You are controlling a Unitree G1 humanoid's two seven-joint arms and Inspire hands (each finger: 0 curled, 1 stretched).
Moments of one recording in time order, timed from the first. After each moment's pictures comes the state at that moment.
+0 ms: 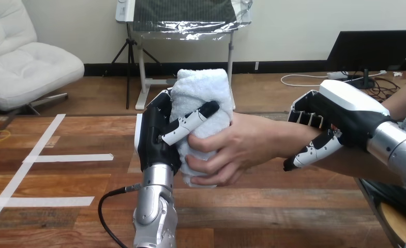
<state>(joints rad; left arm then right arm) -0.56 -0.16 0.12 1.05 -0.29 -0.67 -0.07 -0.35 -0.69 0.14 0.08 -0.45 -0.02 0.43</state>
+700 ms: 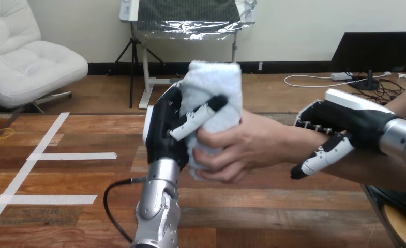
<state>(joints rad) -0.56 -0.16 0.08 0.97 -0.28 -0.61 -0.13 -0.37 -0.75 0.11 0.00 -0.35 0.16 0.71</state>
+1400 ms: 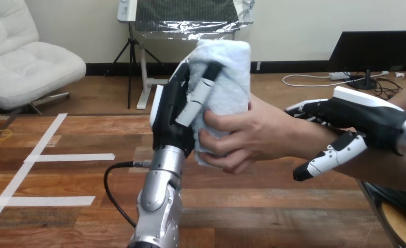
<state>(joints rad) -0.52 -0.16 0.05 0.81 -0.18 -0.62 -0.14 -0.30 -0.80 -0.02 -0.07 -0.16 0.12 0.79</state>
